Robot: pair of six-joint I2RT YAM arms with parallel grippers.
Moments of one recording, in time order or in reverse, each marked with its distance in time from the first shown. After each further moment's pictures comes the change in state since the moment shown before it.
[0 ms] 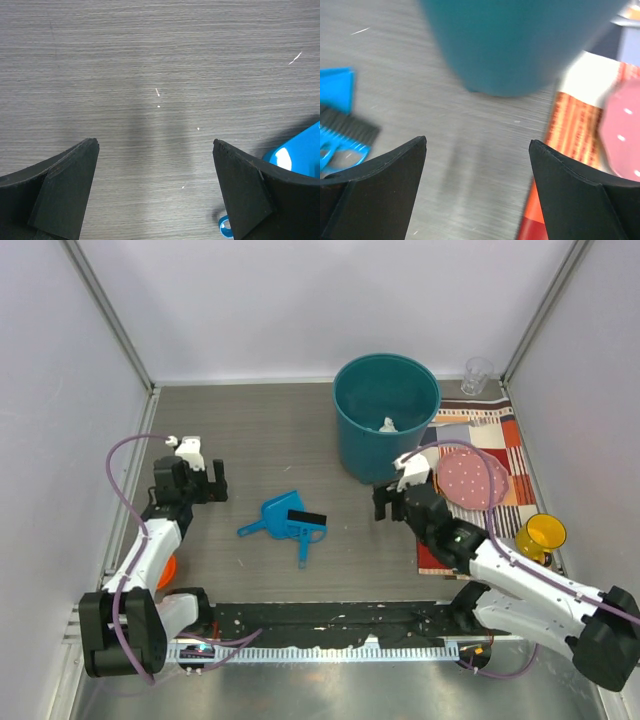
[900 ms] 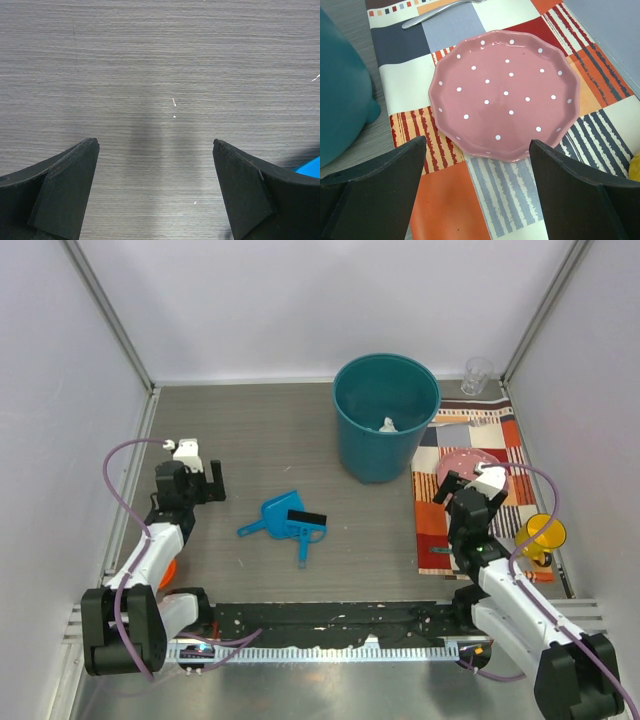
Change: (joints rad) left arm 0.000 0.009 -0.081 0.163 -0.079 -0.015; right arm -0.559 -0.148 -0.267 0.204 0.192 0.120
